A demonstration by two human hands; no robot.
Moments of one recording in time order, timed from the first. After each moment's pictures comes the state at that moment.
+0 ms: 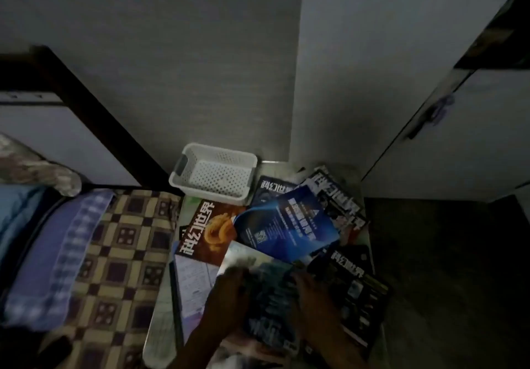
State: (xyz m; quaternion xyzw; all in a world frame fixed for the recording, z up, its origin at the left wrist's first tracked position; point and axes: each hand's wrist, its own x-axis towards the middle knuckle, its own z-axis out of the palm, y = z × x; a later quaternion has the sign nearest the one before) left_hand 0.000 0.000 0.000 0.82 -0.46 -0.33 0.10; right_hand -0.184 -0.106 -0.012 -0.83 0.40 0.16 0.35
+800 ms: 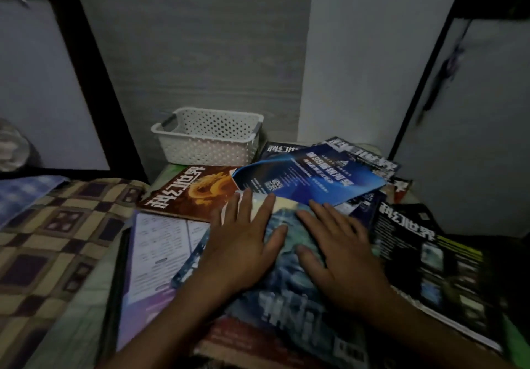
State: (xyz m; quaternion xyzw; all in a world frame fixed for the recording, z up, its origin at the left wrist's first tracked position) left_hand 0.008 -0.015 -0.183 0.81 -0.58 0.00 0.13; right_hand -0.168 -0.087 -0.178 -0.92 0.35 -0.14 0.06
